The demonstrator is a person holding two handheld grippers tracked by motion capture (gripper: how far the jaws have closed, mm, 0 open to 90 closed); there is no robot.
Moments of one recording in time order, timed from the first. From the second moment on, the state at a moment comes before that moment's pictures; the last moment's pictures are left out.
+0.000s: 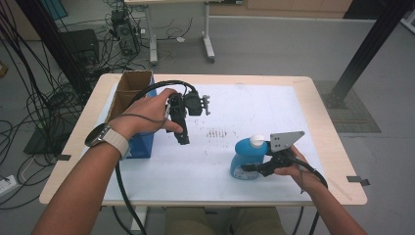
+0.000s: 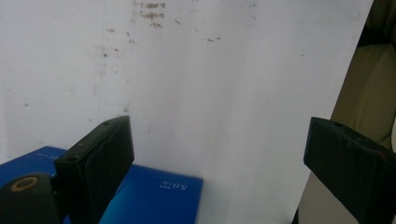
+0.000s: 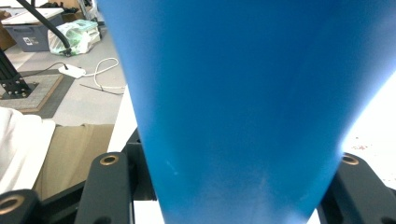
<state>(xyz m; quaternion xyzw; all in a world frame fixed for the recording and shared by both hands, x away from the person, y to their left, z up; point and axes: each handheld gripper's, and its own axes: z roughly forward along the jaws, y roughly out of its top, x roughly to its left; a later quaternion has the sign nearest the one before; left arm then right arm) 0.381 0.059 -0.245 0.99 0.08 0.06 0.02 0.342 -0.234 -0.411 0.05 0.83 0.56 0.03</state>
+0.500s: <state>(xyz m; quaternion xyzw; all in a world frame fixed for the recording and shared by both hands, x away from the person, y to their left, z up) 0.379 0.059 -0.242 0.99 0.08 0.06 0.02 0.342 -0.233 -0.408 0.05 0.83 0.55 0.03</state>
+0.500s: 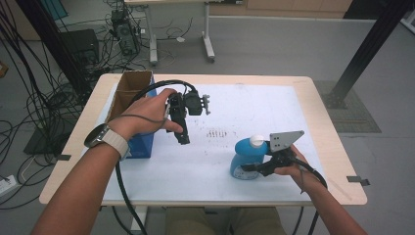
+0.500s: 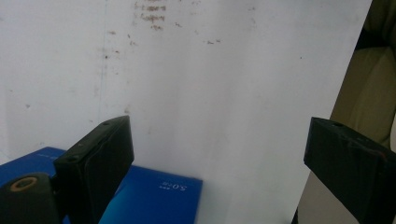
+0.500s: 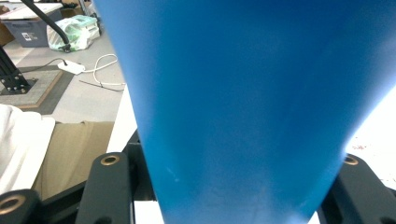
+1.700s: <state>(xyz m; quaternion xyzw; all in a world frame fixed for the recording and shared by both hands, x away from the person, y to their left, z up) 0.361 0.027 -0.206 1.00 0.07 0.05 0.06 0.345 -0.228 -0.369 0.04 0.84 0.54 0.00</state>
